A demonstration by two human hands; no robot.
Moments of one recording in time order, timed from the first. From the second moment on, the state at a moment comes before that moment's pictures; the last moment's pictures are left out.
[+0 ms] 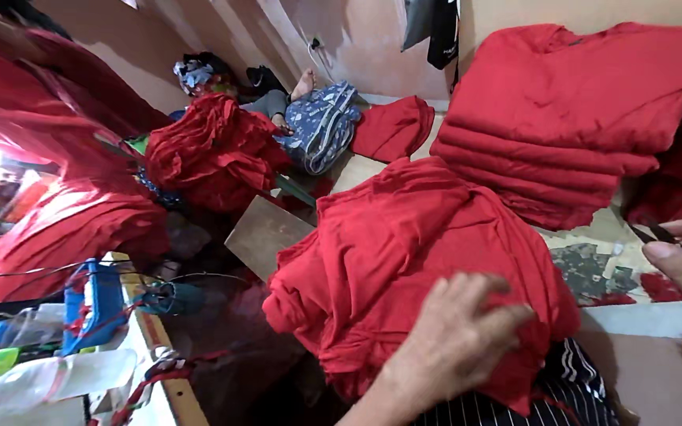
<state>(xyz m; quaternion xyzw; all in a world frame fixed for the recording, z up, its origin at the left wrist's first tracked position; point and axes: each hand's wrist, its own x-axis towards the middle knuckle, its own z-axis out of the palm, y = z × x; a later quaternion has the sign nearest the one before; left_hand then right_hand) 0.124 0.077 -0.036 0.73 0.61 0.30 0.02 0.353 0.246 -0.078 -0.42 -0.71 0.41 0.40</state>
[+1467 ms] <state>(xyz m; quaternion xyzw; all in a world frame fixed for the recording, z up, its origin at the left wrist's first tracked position) 0.157 0.052 -0.063 0.29 0.46 0.68 0.50 0.312 0.195 -0.071 -0.16 -0.90 0.31 0.27</state>
